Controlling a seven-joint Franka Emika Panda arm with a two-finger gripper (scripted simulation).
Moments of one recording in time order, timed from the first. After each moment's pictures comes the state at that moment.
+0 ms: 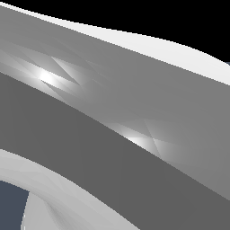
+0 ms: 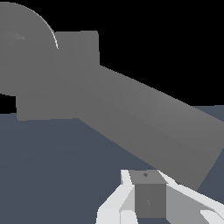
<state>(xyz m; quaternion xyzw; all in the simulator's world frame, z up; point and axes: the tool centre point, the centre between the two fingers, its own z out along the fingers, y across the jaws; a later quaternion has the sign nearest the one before) -0.143 -0.077 0.137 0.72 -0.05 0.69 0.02</state>
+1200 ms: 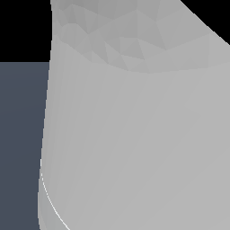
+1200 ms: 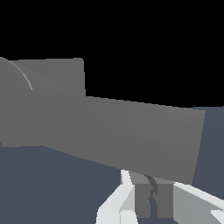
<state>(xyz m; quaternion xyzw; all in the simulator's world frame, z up) -0.145 -0.111 0.195 0.72 -0.06 0.69 0.03</state>
